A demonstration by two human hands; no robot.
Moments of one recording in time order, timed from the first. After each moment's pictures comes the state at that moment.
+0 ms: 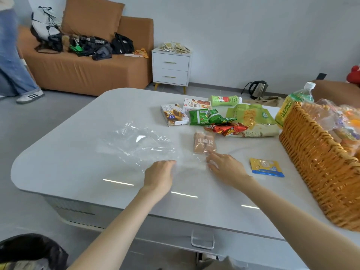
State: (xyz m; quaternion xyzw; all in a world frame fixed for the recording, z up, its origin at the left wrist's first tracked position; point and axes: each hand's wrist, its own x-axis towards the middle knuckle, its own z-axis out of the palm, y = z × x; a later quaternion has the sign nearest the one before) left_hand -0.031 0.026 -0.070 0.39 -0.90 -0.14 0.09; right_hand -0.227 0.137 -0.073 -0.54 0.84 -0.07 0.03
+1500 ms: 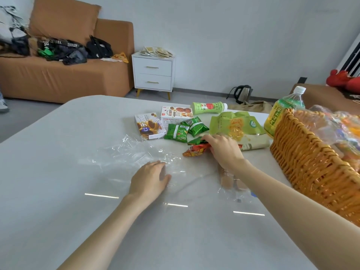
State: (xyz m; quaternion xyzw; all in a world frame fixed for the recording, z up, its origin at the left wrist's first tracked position) left_hand -0.124 -0.021 -0.087 0.35 -0.91 -0.19 0.12; right_hand -0.342 0.076 -0.052 -0.53 0.83 -0.04 -0.15
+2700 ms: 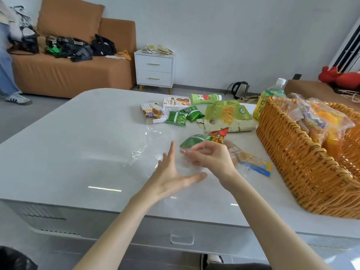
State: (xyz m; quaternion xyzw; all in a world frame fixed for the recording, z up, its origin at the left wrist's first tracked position) left_hand -0.059 0.099 -0.036 0.32 -0.81 -0.48 0.09; right_hand -0.184 0.184 -0.016 -0.31 0.69 -0.61 0.25
